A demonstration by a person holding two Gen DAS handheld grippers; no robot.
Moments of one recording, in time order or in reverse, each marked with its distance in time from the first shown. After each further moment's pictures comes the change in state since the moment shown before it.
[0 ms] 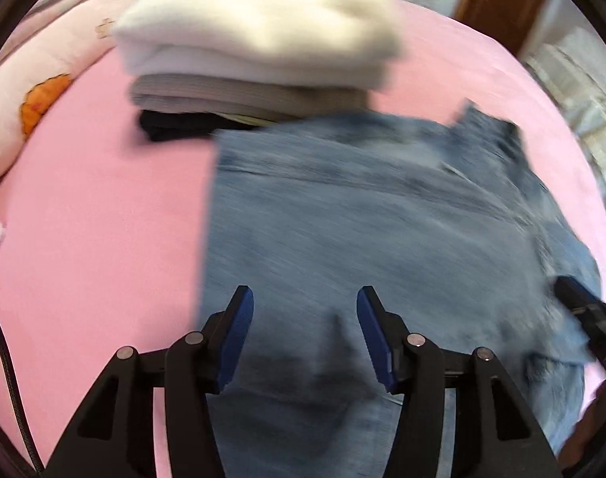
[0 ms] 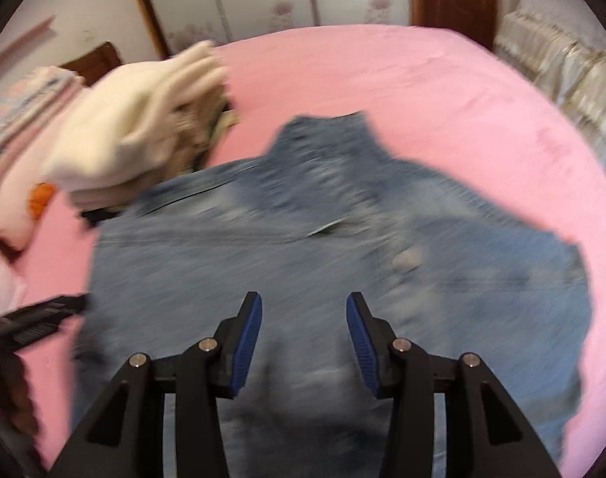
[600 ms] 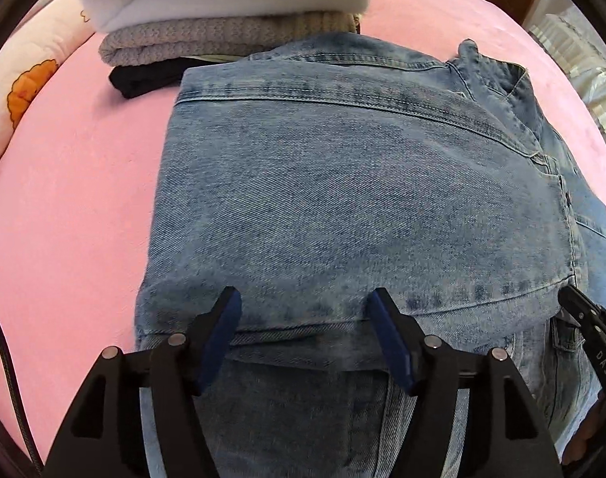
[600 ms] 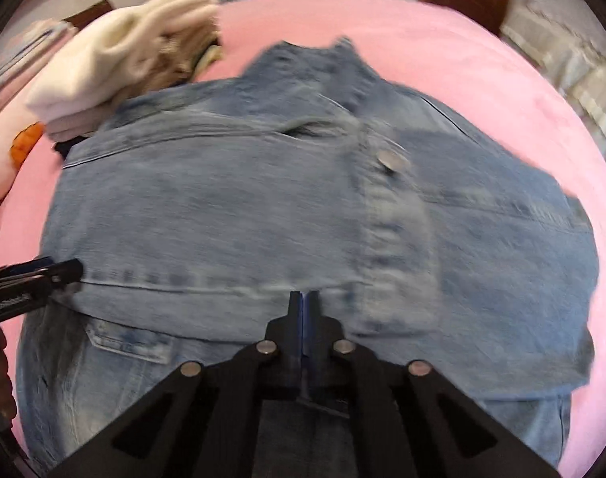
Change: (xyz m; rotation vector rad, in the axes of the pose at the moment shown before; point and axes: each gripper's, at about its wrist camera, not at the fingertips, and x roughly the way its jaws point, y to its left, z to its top) left arm 0.036 -0.008 -0.031 0.016 0.101 0.053; right arm 0.014 -0.056 -0.053 0.000 0.127 -0.114
